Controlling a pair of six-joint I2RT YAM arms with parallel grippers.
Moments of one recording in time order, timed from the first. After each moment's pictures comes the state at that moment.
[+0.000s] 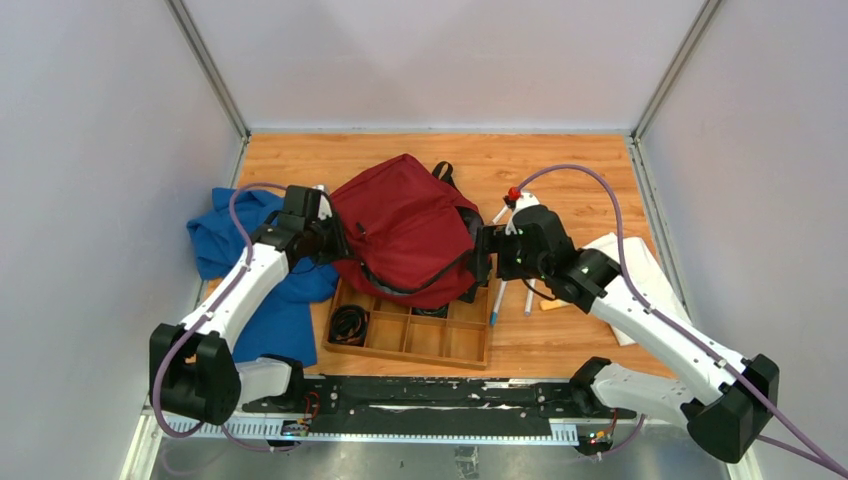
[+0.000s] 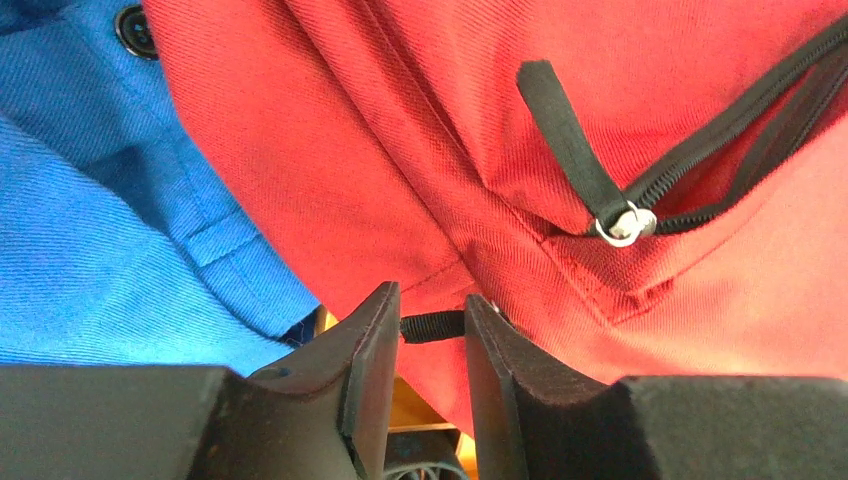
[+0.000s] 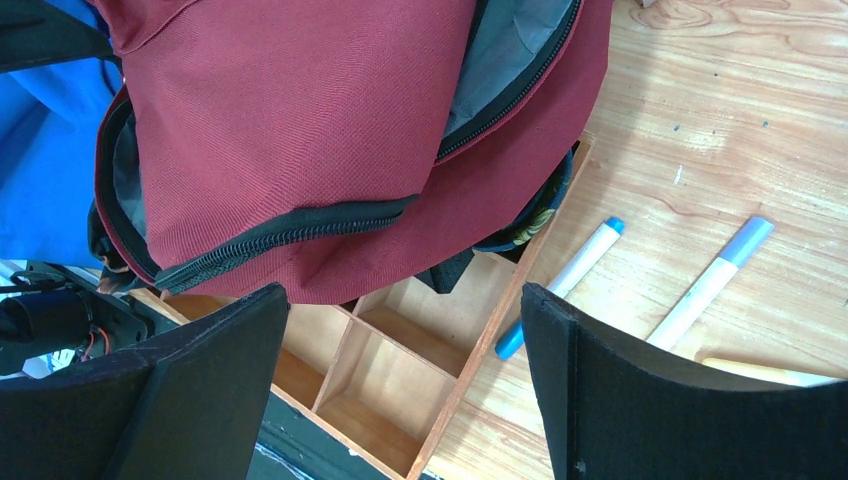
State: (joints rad) left arm -0.21 1.22 0.87 -0.56 0.12 -0.48; right arm 0.72 1.02 0.93 -0.55 0.05 0.48
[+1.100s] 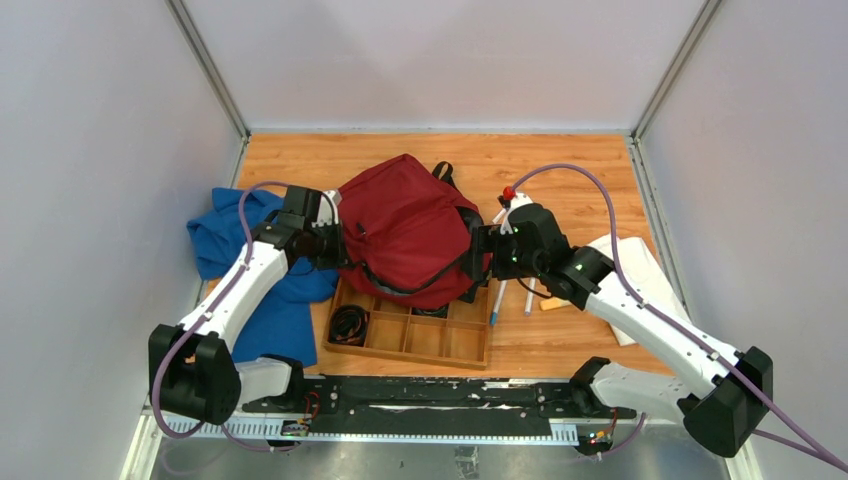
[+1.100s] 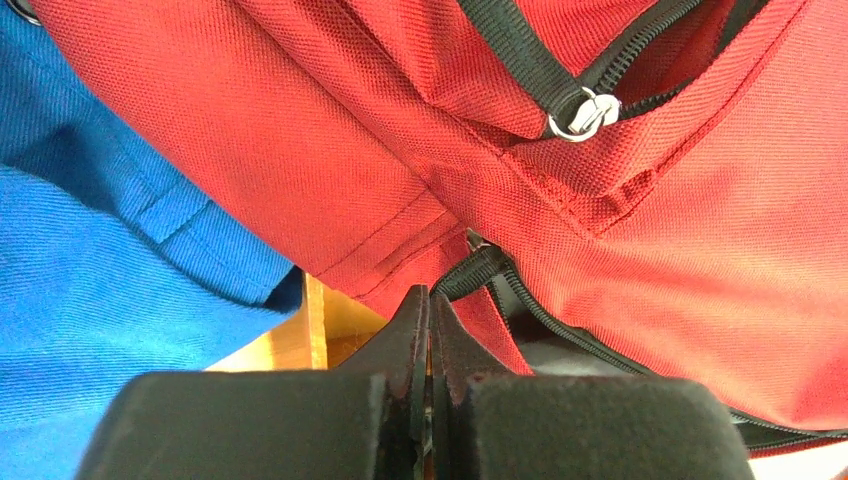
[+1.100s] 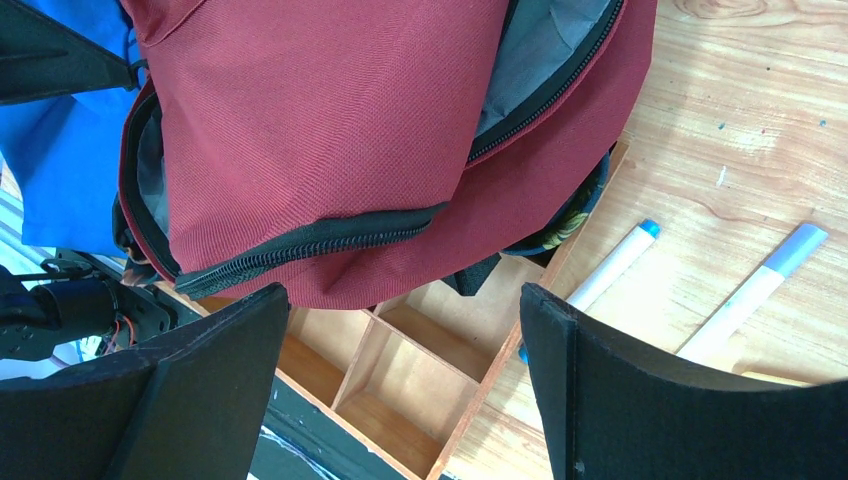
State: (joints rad) left arm -0.21 1.22 0.90 -0.67 0.26 -0.31; right arm 0.72 1.06 0.93 -0.52 0.00 0.50
